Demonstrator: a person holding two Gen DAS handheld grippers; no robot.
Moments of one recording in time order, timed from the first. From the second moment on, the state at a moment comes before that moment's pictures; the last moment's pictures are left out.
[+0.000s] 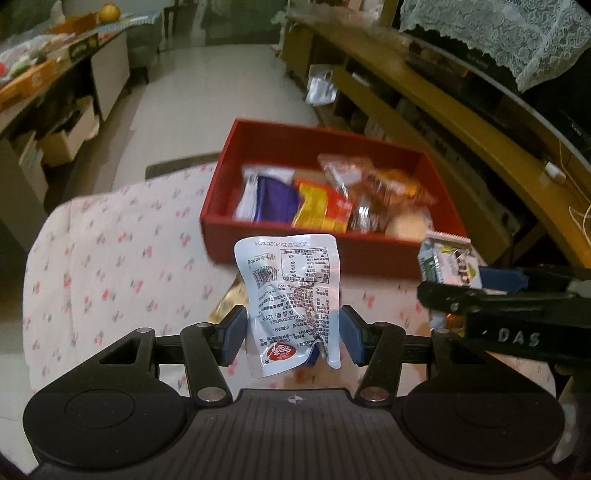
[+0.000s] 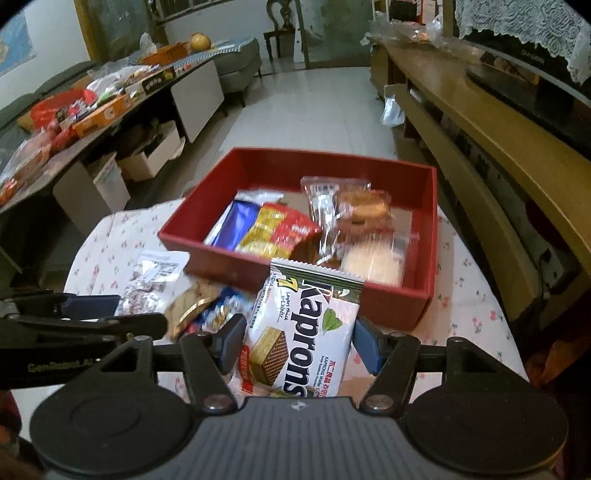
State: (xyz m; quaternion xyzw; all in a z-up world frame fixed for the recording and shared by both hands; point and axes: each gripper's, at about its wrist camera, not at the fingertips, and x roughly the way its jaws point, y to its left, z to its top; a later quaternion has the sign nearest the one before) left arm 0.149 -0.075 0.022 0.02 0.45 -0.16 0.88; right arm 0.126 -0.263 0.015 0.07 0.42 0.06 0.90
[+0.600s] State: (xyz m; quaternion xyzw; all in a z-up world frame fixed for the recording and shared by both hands) left arm 0.192 -0.103 0.033 0.04 0.42 -0.14 0.90; right arm 0.172 -0.274 0.025 0.09 0.40 0.04 0.91
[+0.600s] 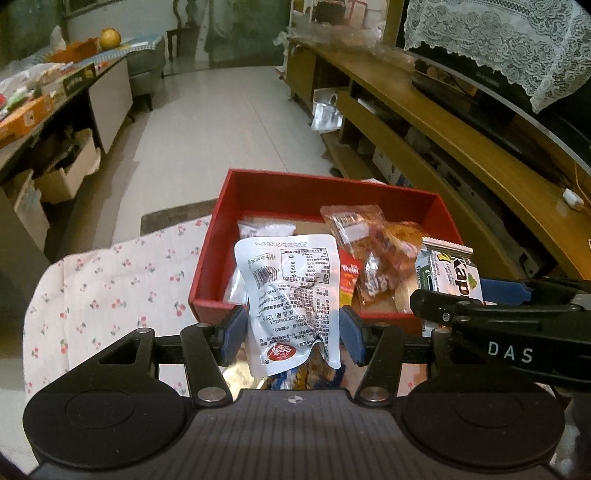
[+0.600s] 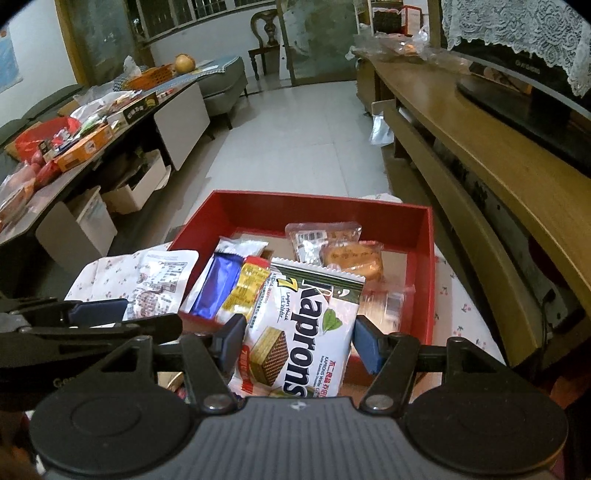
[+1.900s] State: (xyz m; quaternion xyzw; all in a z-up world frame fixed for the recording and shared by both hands) left arm 0.251 -0.130 0.006 0.07 0.41 -0.10 0.90; right arm 0.241 -0.280 -0.004 0.06 0.40 0.01 0.91
